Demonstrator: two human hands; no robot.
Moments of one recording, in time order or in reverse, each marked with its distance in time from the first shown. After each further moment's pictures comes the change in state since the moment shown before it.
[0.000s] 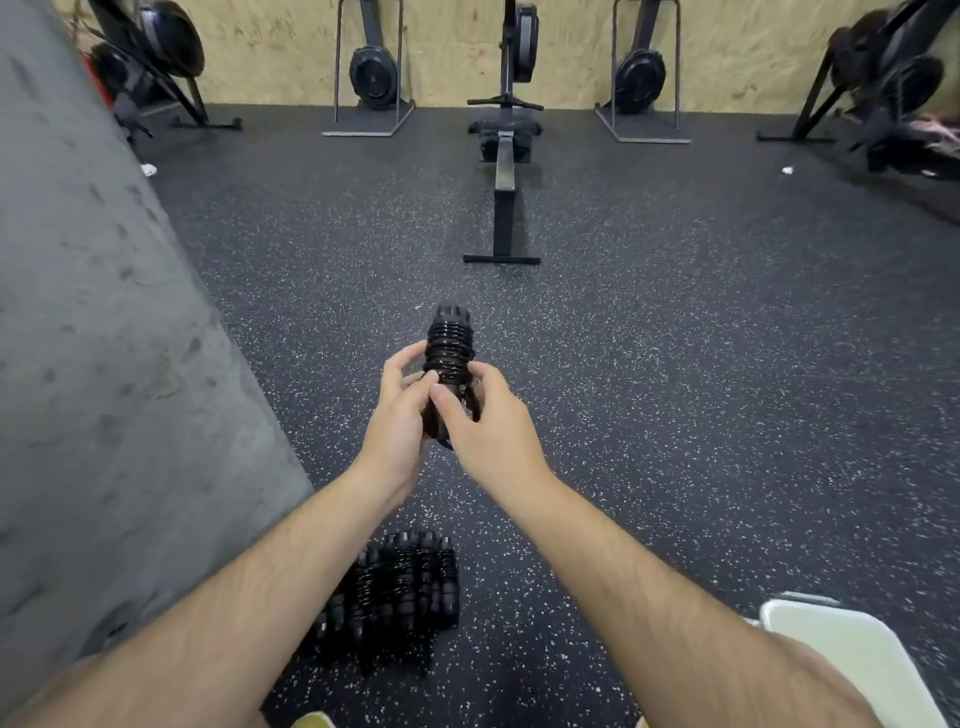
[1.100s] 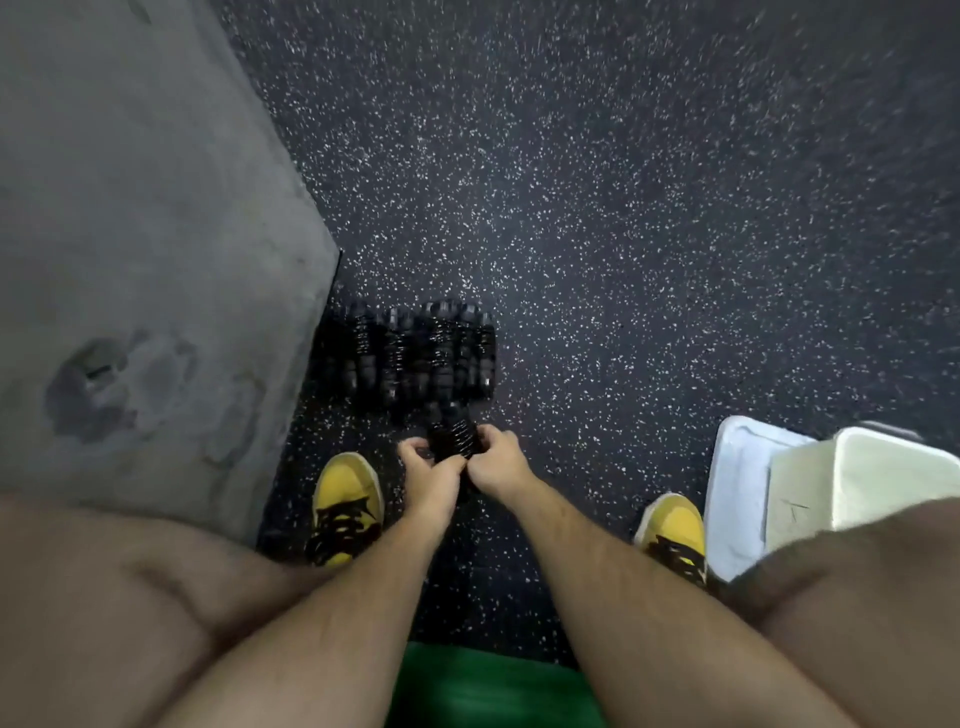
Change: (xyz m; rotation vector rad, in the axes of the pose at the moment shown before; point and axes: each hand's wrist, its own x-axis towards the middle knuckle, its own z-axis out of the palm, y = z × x) left_hand -0.156 -0.294 -0.108 0.263 0.490 -0.843; right_hand -0.138 0.281 0.187 -0.165 -0.532 0.805
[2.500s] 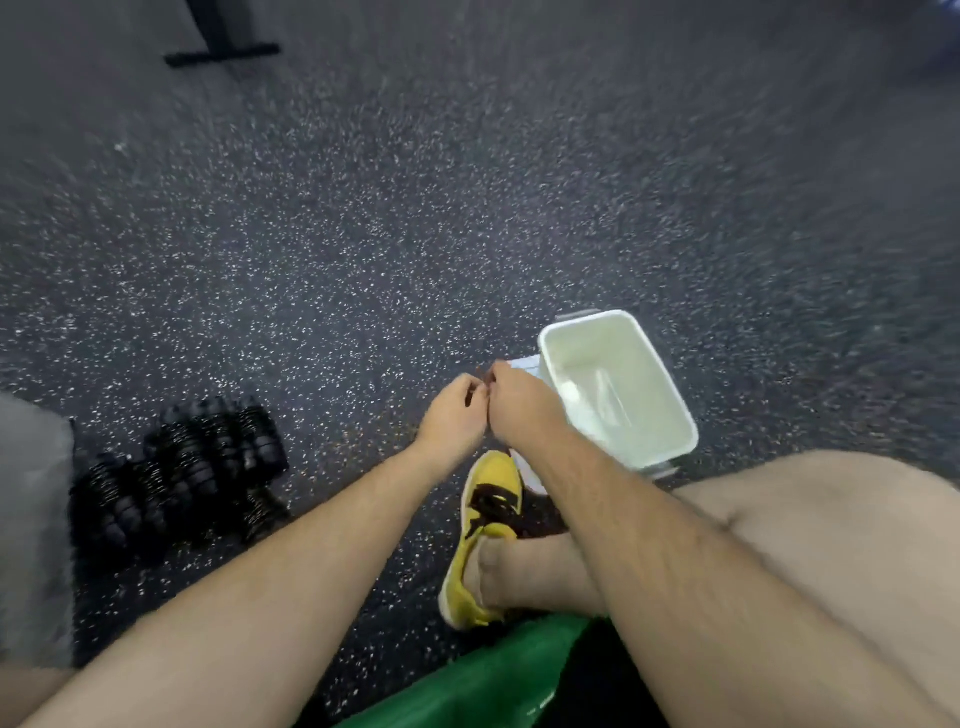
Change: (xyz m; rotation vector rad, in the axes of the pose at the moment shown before) left_hand -0.176 0.007 0.247 0.868 -0.632 0.839; right_hand -0.152 0.146 -0.263 -0.363 0.670 -0.047
